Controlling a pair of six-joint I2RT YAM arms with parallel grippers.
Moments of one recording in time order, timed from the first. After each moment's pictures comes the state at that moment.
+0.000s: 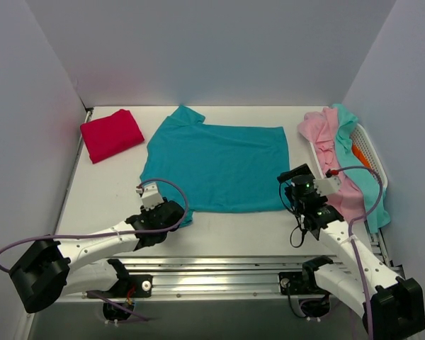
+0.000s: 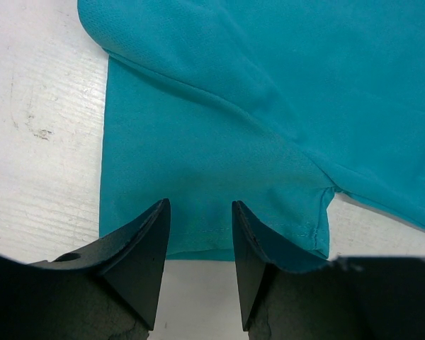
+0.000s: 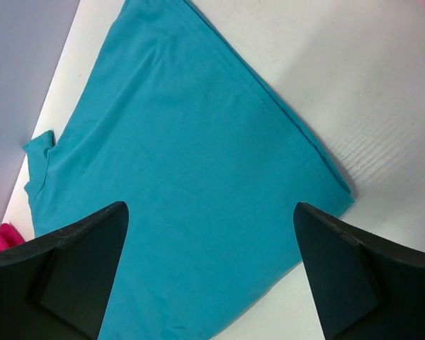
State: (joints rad) left arm -0.90 1.15 0.51 -0.36 -0.72 -1.09; right arm 0.33 0.89 0.48 -0.23 0.50 1.18
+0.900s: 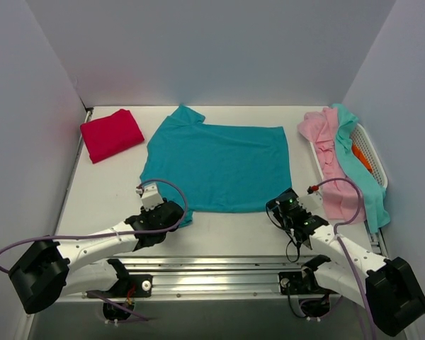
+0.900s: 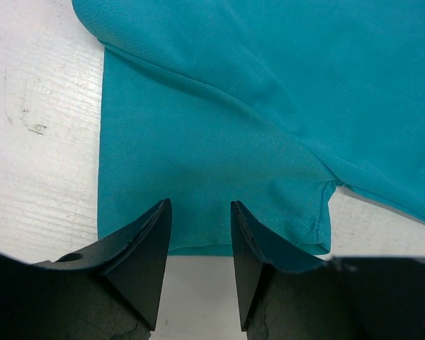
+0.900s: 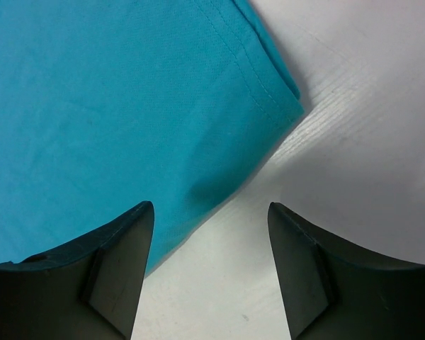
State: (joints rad) left arm -0.89 1.15 0.49 -0.36 -0.70 -1.08; right arm 0.48 0.95 0.29 -0.20 0.45 1.25
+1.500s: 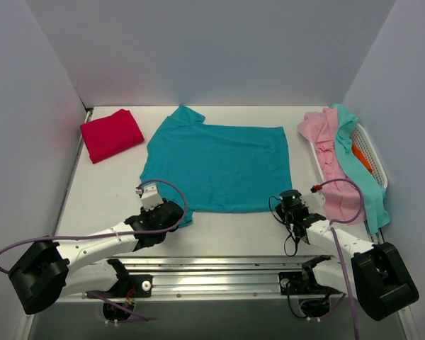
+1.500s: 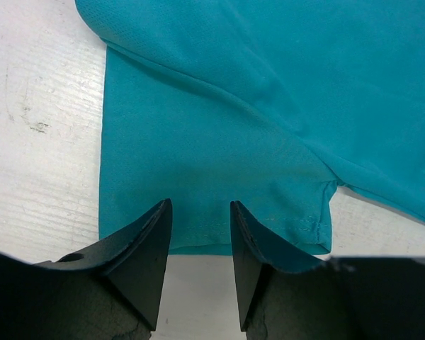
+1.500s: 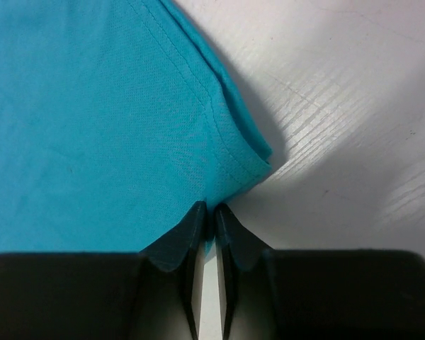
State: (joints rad) left arm -0.90 1.14 0.49 -0.36 -0.70 -1.09; right arm 0.37 1.10 0.27 -0.01 0.43 1.23
